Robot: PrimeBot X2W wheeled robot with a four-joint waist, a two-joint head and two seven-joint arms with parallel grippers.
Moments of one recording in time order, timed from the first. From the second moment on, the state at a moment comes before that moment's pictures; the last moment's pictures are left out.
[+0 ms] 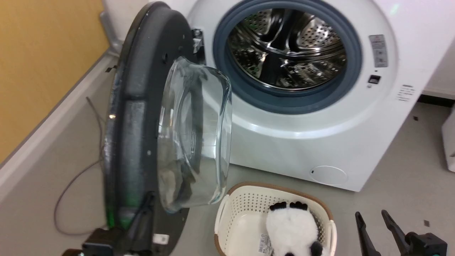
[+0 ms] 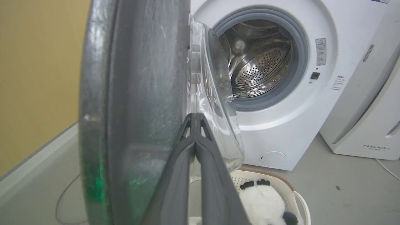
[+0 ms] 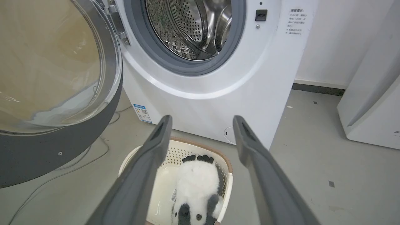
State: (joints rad) left arm 0.19 0.31 -0.33 -0.42 -0.28 0.31 0.08; right arm 0.14 -0.05 -0.08 0.11 0.12 0.13 -0.13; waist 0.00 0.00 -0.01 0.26
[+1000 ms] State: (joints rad) left arm -0.13 0.44 0.11 0.23 -0.52 0.17 -0.25; right arm 0.13 -0.05 -0.07 0.08 0.11 0.13 -0.10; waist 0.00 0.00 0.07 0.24
